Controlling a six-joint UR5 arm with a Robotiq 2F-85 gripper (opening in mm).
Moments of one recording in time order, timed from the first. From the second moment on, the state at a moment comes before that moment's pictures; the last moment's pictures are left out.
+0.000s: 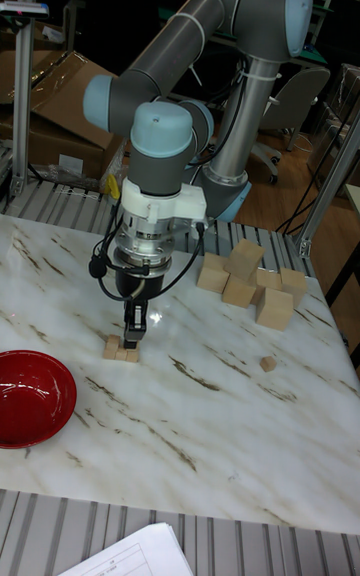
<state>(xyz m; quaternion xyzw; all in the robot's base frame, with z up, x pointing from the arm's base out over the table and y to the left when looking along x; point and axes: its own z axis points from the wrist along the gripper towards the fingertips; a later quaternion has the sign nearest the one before) 0.524 -0.039 0.032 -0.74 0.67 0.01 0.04</state>
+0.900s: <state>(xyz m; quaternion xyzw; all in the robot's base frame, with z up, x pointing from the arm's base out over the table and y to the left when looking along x) 0.524 -0.038 0.030 -0.74 0.67 0.00 0.04</state>
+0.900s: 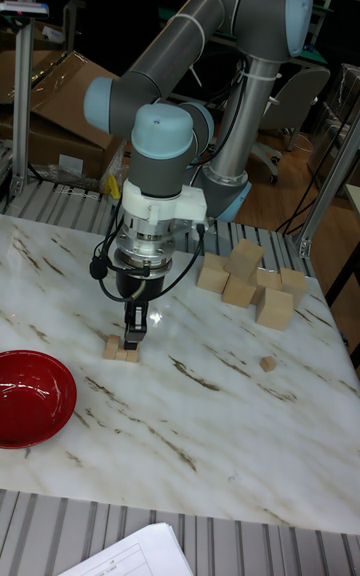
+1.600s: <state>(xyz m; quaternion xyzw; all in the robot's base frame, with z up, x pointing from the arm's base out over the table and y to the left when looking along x) 0.524 -0.038 0.029 -0.74 0.67 0.01 0.04</state>
